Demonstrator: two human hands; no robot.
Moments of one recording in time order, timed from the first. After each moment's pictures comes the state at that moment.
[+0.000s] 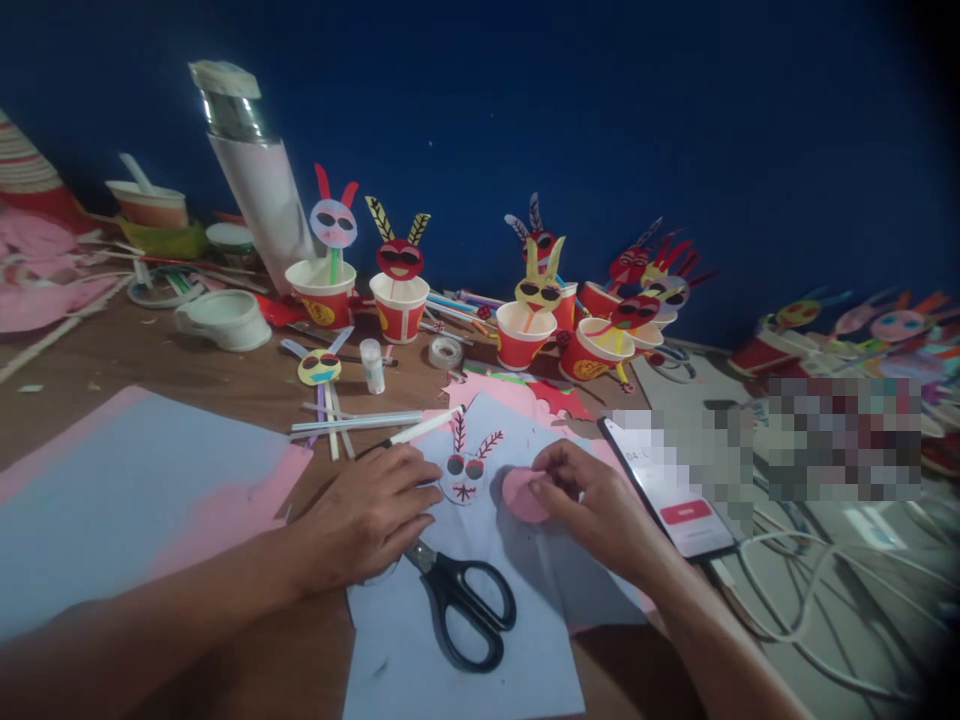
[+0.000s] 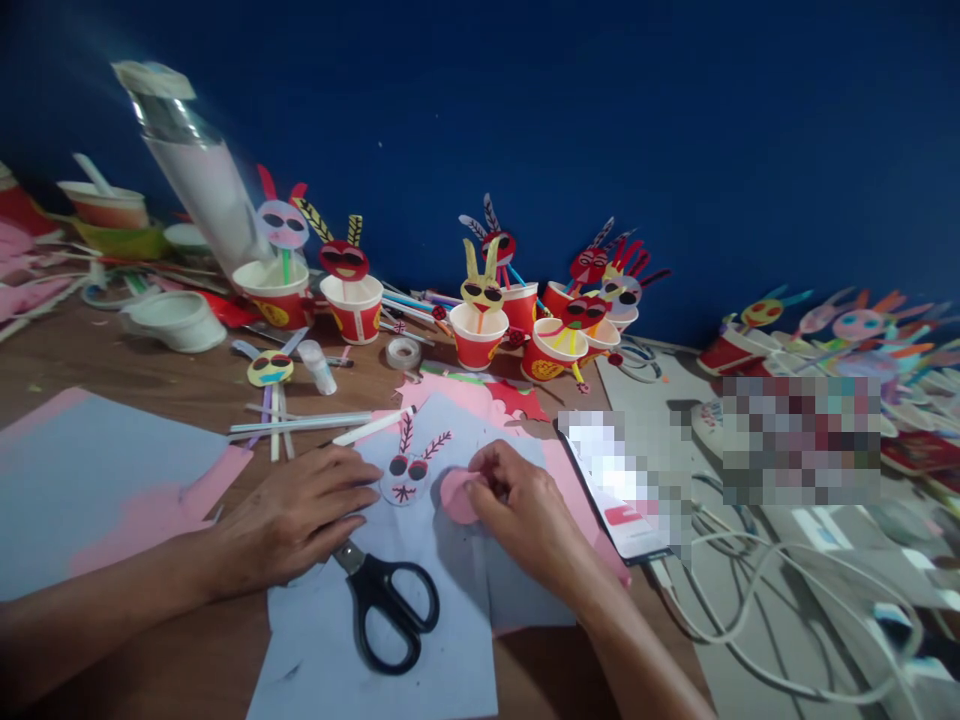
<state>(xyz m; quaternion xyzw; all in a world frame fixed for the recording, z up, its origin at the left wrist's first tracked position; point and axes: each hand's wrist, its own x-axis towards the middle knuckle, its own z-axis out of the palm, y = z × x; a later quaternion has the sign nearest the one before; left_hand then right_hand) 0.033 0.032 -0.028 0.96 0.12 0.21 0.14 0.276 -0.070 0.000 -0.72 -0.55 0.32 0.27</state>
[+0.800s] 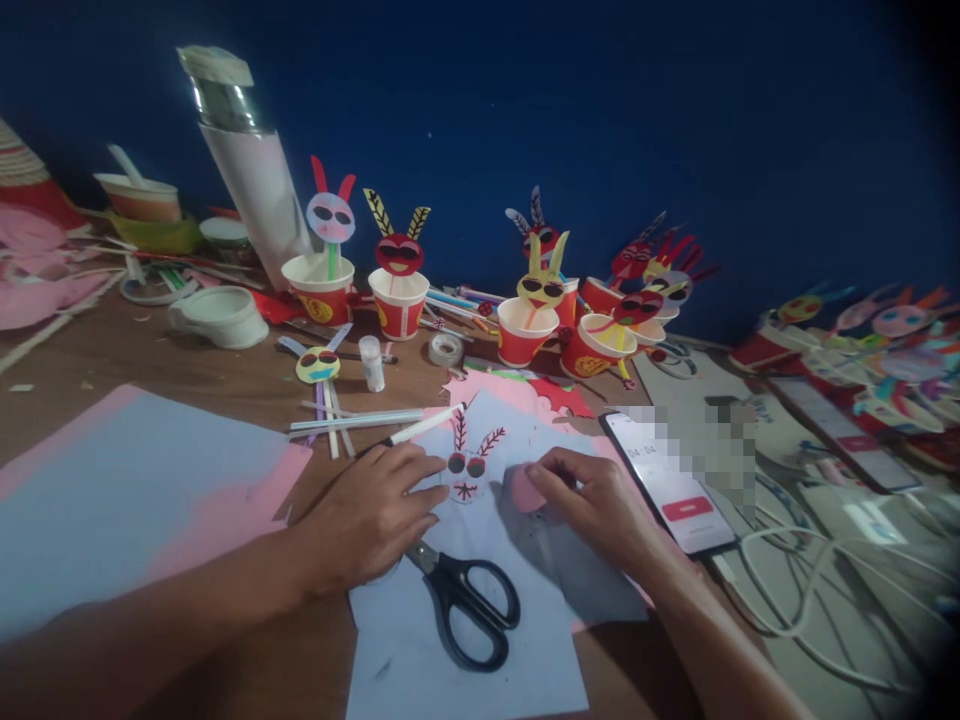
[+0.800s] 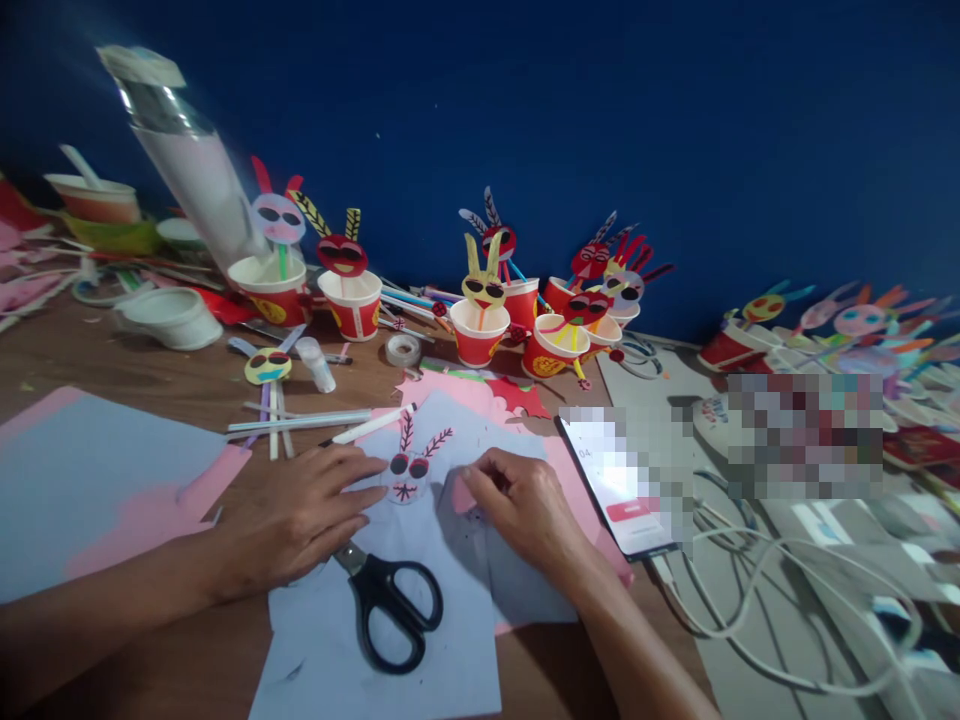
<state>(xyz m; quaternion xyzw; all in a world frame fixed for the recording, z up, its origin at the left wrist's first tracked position) 0.034 0.031 -0.028 0.97 0.13 0.18 0.10 0.271 -0.064 0.008 -0.73 -0.59 0.27 0.24</state>
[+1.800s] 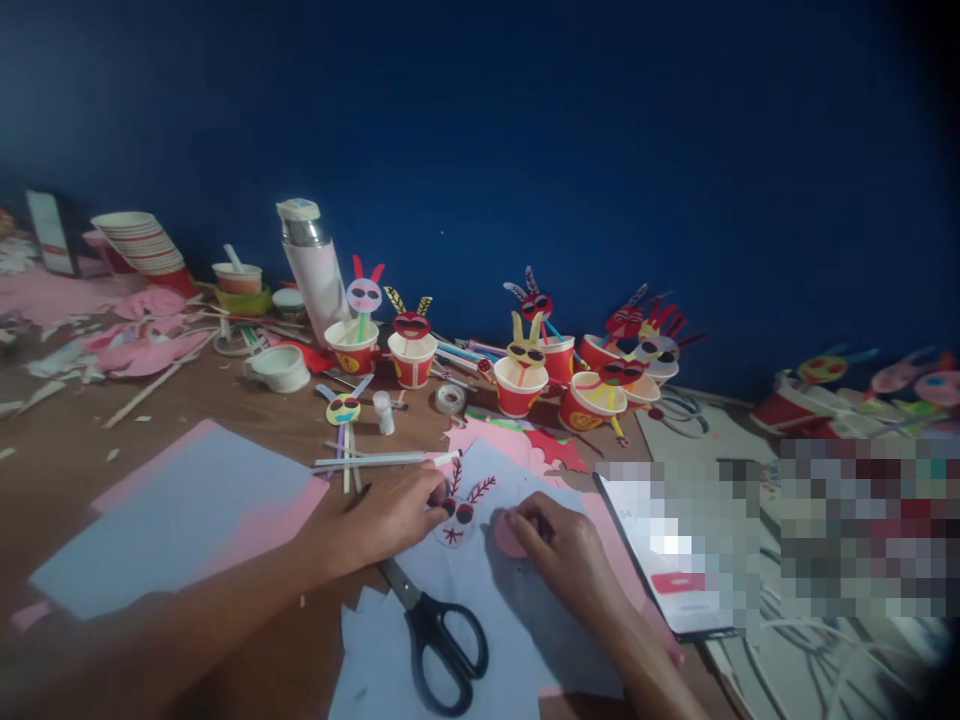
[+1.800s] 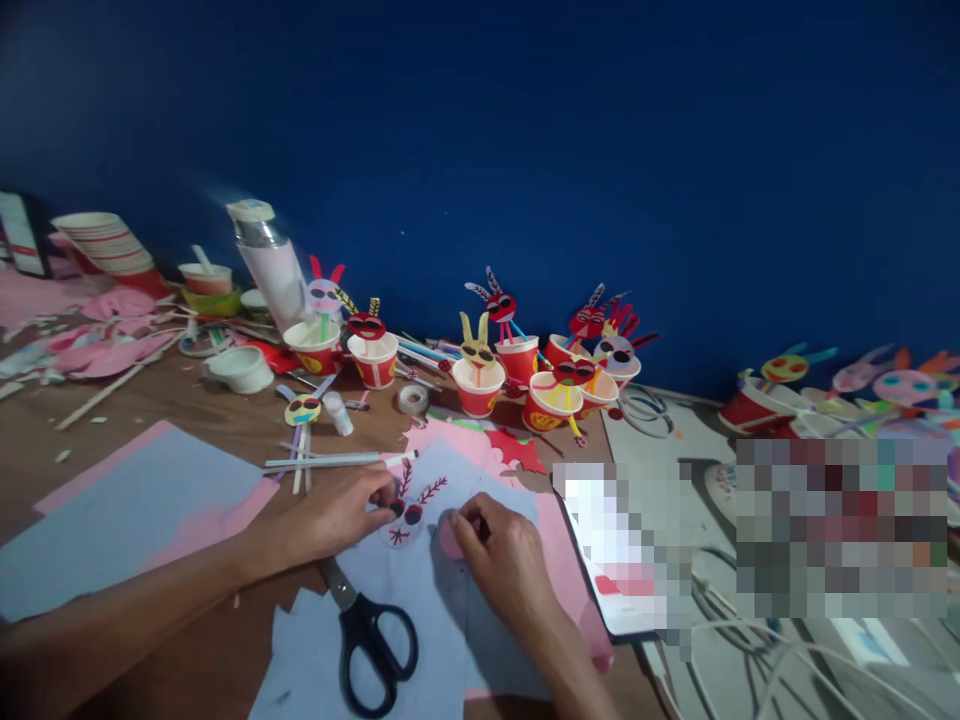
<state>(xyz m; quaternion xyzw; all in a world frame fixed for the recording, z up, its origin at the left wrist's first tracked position) 0.085 0.042 0.006 0.87 0.42 0.03 0.26 0.279 -0.060 -0.004 -0.71 -0.60 0.23 0.28</state>
